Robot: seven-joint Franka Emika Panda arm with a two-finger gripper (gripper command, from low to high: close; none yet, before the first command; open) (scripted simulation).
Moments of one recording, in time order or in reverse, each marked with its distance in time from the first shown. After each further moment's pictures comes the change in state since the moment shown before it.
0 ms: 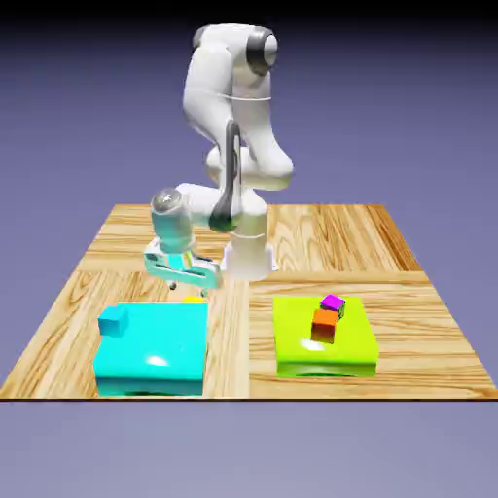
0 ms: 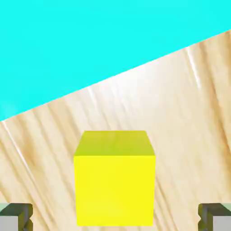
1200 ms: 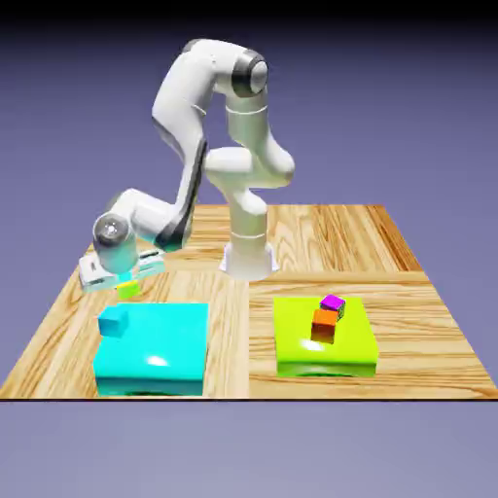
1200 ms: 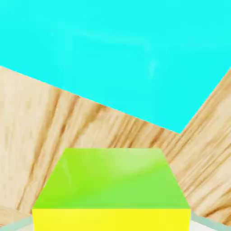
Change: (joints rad) arm 0.295 0.208 -0.325 0.564 -0.329 -0.616 -0.625
